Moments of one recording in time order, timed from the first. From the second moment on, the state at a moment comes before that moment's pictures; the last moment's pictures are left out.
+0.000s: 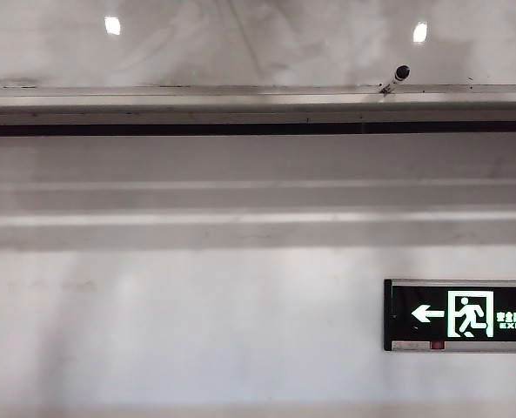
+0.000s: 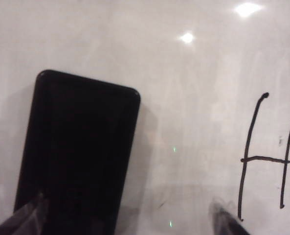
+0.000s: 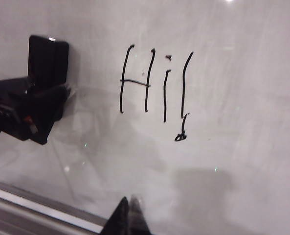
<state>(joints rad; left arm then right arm) -0.64 1.88 1.92 0.44 -0.41 0.19 0.33 0.96 1.26 -0.06 -0.03 -0.03</state>
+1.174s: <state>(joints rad) -0.62 1.89 1.91 0.40 -0.54 0.25 0.33 0.94 1.26 -0.06 -0.06 -0.03</state>
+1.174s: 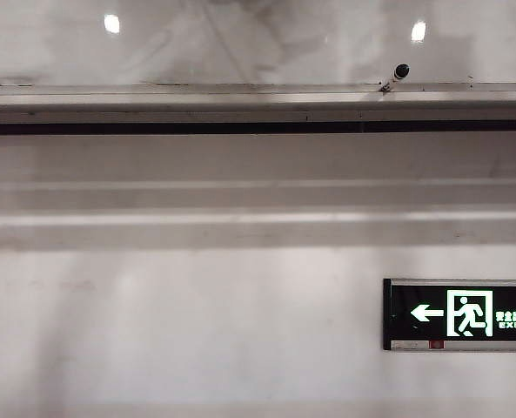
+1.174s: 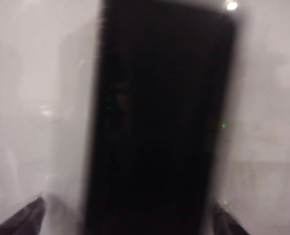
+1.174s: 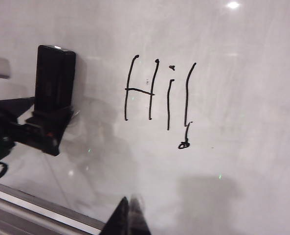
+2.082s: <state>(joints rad) -0.60 1.95 1.92 0.52 -0.31 0.26 0.33 0.94 1.26 -0.06 -0.07 -0.03</state>
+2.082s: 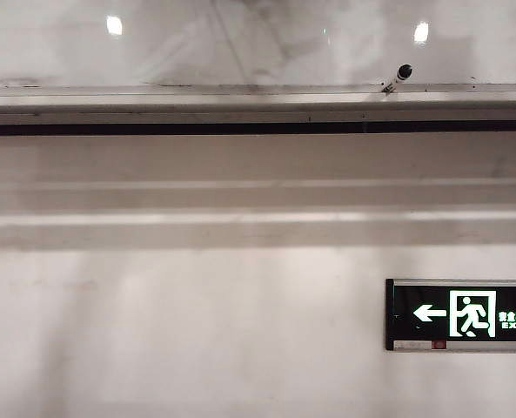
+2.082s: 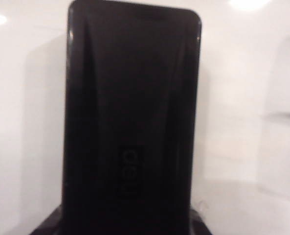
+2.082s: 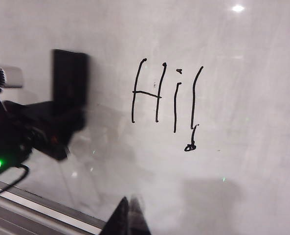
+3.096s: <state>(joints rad) -0.71 1.70 1.92 0.09 -0.16 0.30 0.33 0.95 1.26 -0.06 -0.08 0.01</state>
